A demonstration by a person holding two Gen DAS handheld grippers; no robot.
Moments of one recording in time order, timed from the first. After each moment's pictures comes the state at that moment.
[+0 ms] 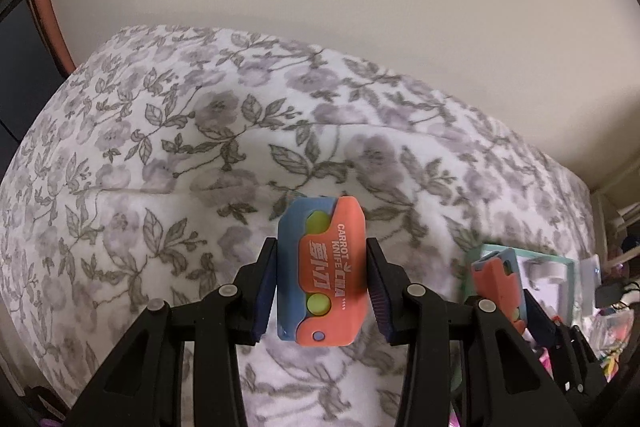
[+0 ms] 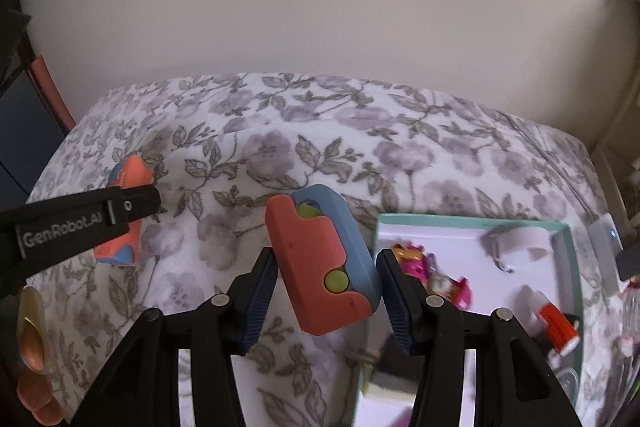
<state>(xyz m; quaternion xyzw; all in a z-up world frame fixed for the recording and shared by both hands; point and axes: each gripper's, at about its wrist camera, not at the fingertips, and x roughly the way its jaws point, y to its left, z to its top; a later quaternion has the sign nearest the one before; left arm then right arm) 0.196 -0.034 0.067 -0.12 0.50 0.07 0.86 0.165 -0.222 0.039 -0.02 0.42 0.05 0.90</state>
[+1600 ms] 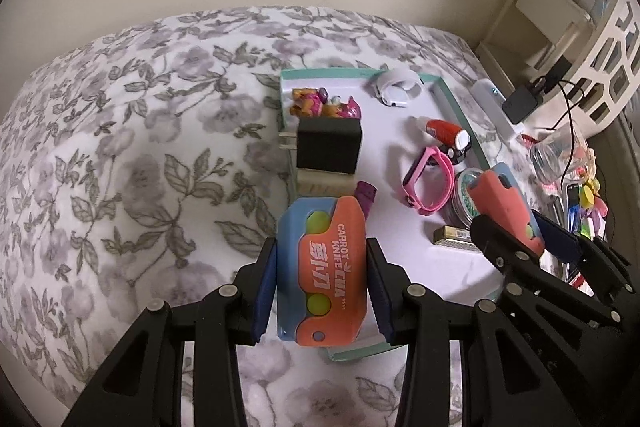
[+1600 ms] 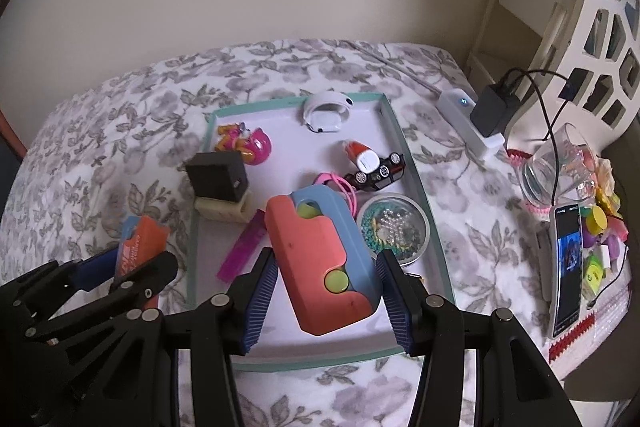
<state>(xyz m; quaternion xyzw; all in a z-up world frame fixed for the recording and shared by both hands) 0.060 -0.191 0.048 -0.02 0.53 -0.11 0.84 0.023 -0.350 0.044 0.02 0.47 -0.08 0.88</state>
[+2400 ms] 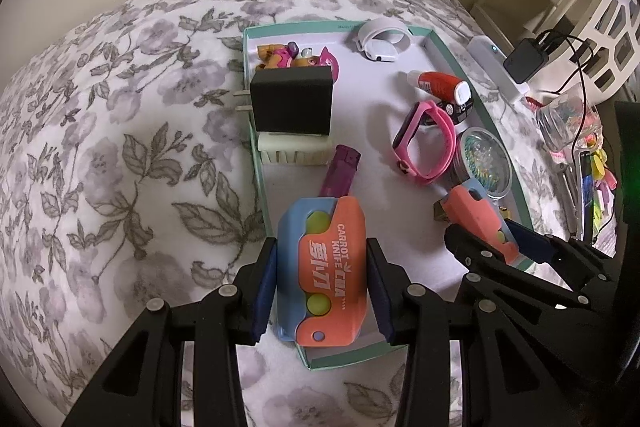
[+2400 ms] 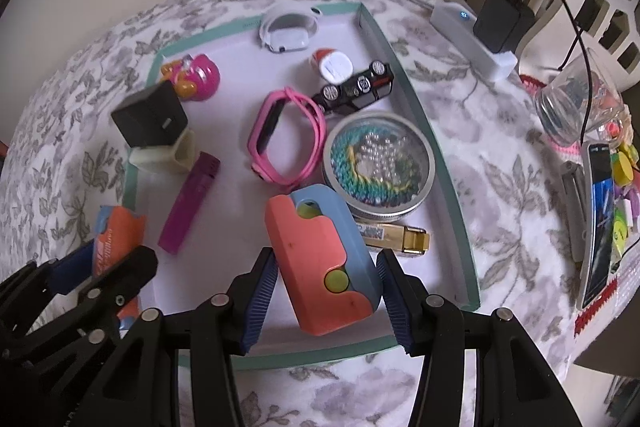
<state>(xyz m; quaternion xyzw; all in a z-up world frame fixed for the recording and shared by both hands) 0.068 -0.217 0.014 0.01 0.56 -0.13 0.82 0.035 -0.381 -0.021 0.07 0.55 -0.09 0.83</state>
